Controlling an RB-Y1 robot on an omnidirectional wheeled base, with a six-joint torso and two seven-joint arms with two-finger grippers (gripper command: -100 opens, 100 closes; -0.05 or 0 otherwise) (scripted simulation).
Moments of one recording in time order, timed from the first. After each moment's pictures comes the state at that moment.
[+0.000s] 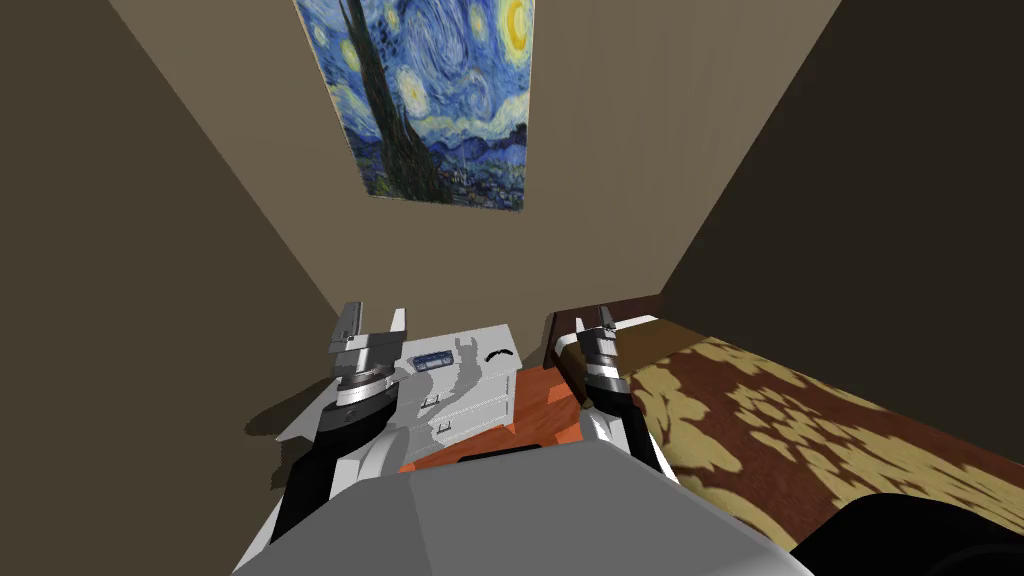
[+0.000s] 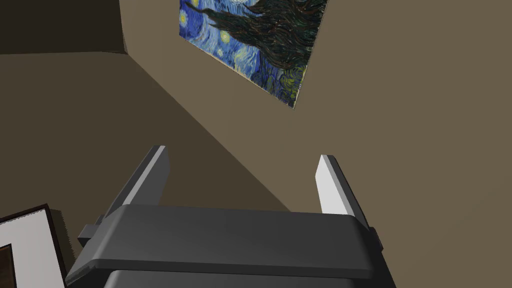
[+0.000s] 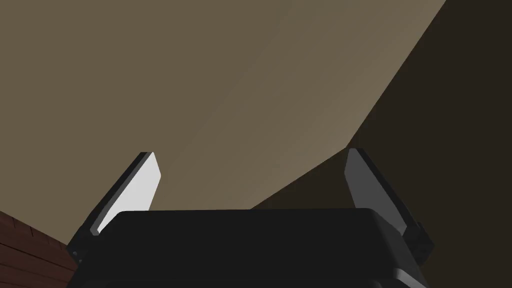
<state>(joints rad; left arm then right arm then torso) 0.48 0.00 -0.06 -2.30 0.06 -0.58 0.03 0.53 0.04 0.00 -2.25 -0.10 -0.44 0.00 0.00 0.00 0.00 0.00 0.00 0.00</state>
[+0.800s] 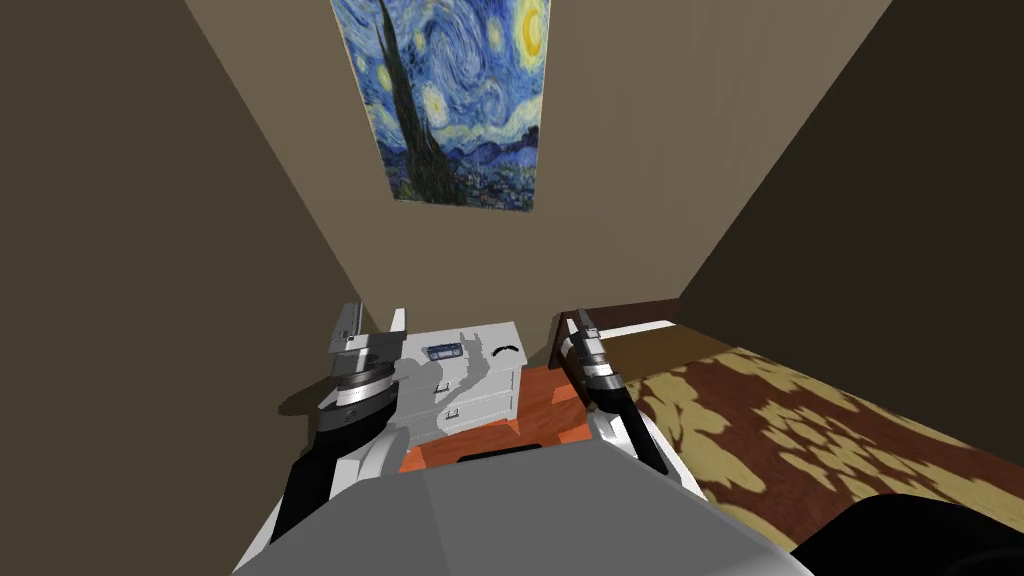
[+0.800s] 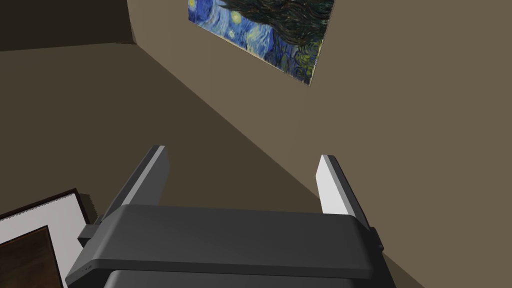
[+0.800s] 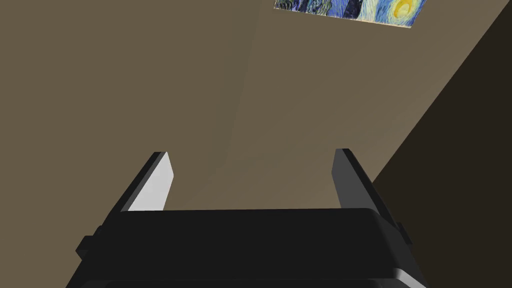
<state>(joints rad) 0.48 0.00 -0.06 -2.30 0.06 -0.58 0.03 0.50 -0.17 0.02 -2.19 0.00 -0.44 0.02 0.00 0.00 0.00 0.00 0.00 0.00</state>
